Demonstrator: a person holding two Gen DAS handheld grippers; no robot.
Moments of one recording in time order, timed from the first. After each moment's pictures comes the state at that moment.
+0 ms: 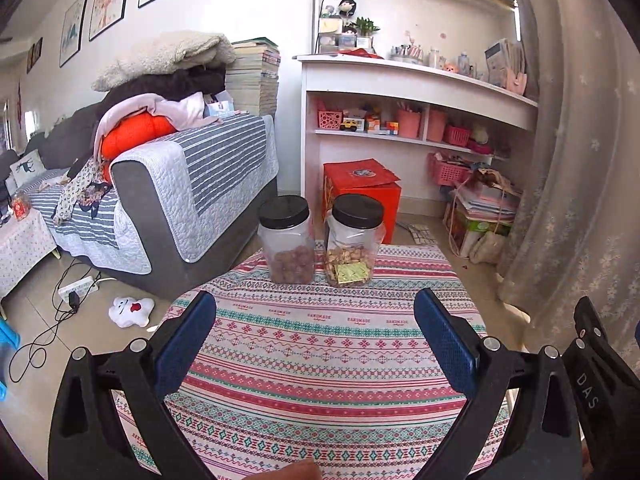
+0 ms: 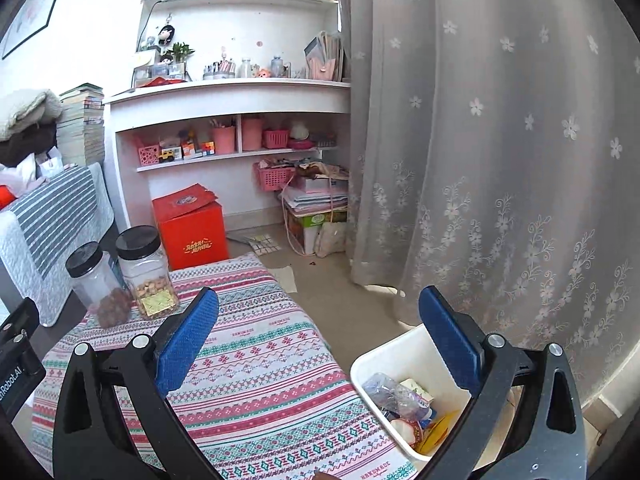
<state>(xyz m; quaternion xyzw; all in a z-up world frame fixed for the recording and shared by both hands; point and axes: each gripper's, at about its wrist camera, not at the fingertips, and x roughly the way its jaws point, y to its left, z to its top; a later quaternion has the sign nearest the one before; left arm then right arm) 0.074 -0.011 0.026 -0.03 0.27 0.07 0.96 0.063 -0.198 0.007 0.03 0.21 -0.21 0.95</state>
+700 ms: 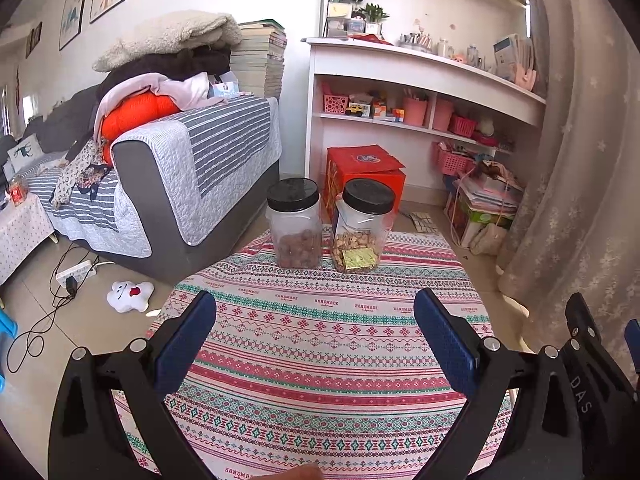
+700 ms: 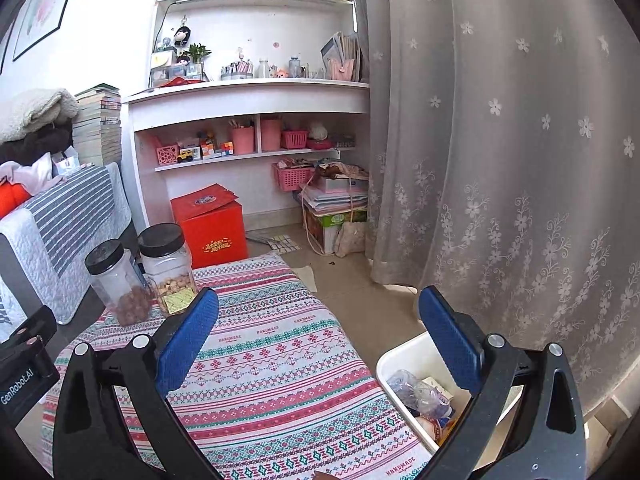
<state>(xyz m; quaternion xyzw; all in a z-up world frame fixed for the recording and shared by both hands) 0.078 0.007 0.020 -0.05 0.29 0.06 0.95 0.064 -0.184 0.004 0.03 0.21 -0.18 0.96</state>
